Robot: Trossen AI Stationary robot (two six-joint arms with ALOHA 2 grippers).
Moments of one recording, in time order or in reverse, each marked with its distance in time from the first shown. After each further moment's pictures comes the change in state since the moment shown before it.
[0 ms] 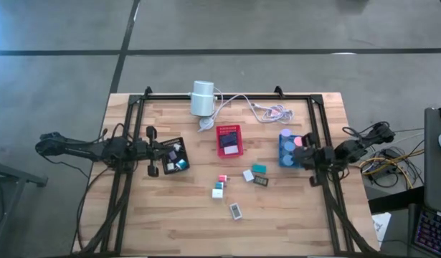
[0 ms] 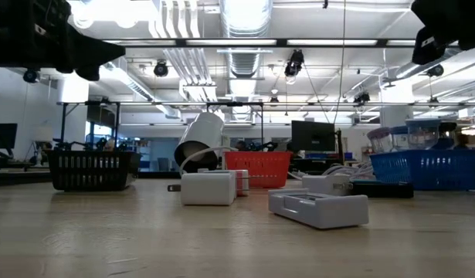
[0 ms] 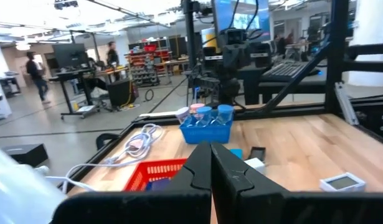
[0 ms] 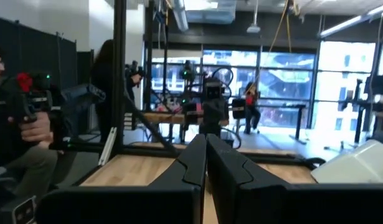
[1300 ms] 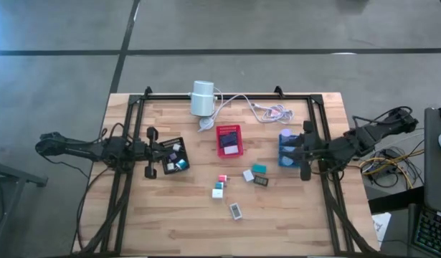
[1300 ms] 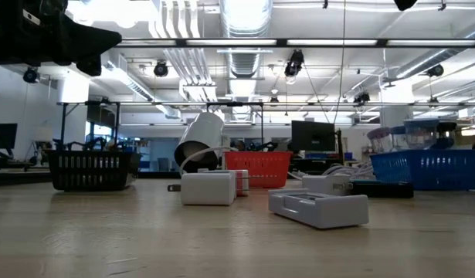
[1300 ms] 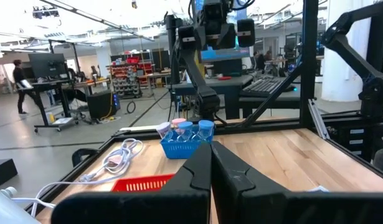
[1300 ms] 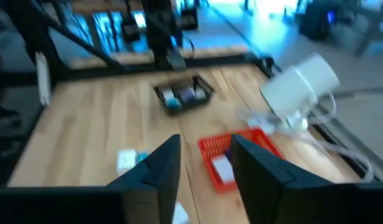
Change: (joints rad) left arm -0.001 0.003 0.000 0.054 0.087 -0.024; right arm -0.025 0.775 0.853 -0.766 0.216 0.409
